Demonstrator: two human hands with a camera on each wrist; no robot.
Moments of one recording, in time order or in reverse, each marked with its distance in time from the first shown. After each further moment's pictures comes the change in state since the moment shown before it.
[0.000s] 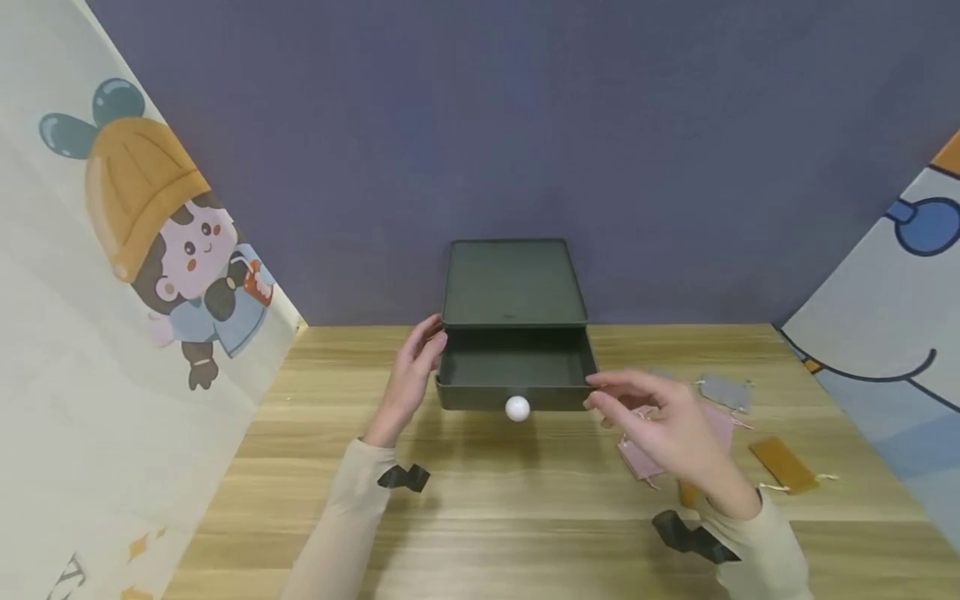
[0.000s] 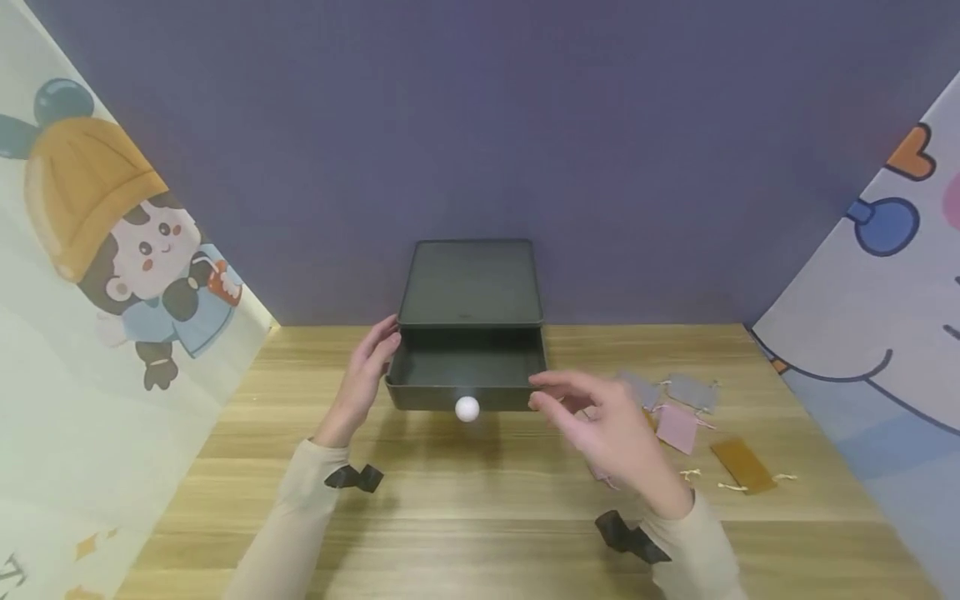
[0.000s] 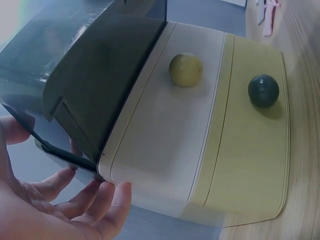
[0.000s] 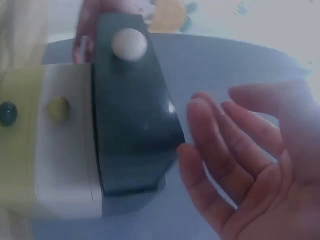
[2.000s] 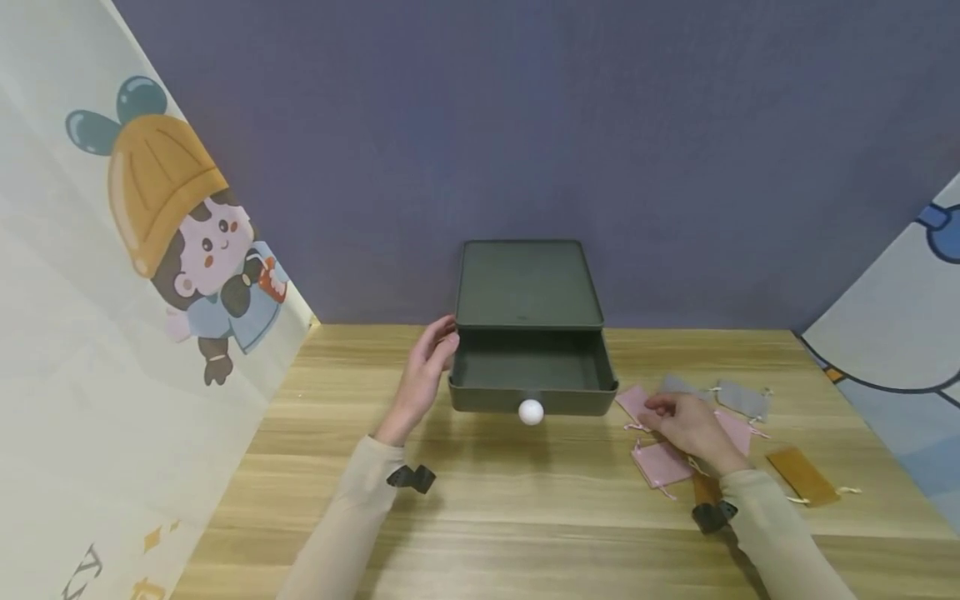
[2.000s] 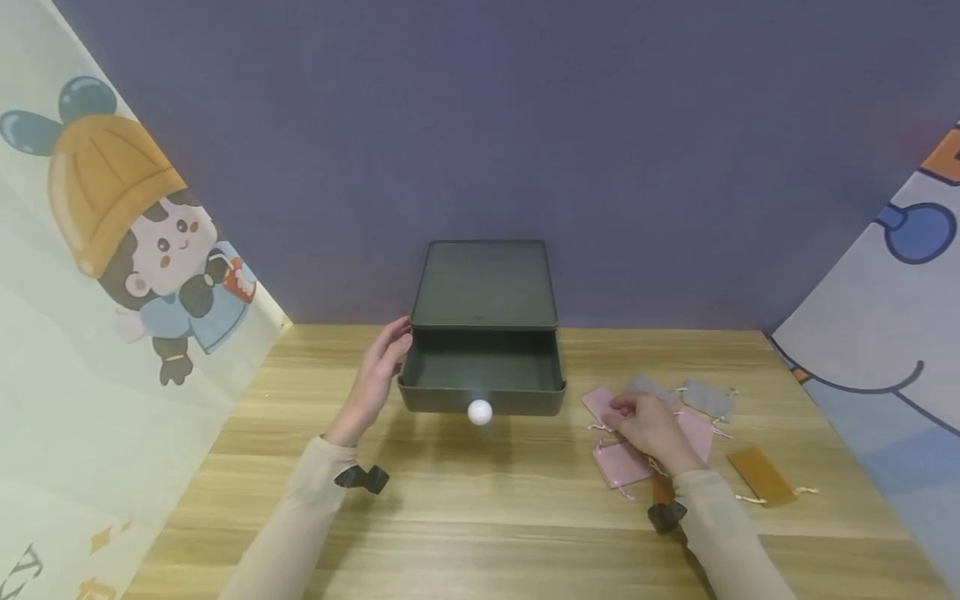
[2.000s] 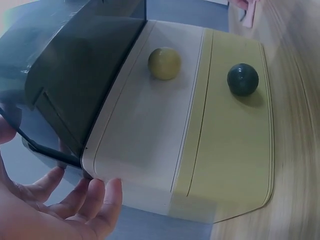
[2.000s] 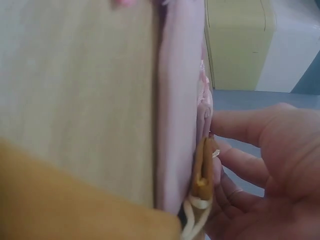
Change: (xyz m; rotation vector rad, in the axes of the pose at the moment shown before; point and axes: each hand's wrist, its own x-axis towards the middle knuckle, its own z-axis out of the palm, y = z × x) left_hand 0.004 -0.008 0.000 0.003 0.006 0.042; right_hand -0.035 0.182 -0.011 -0.353 -0.280 0.654
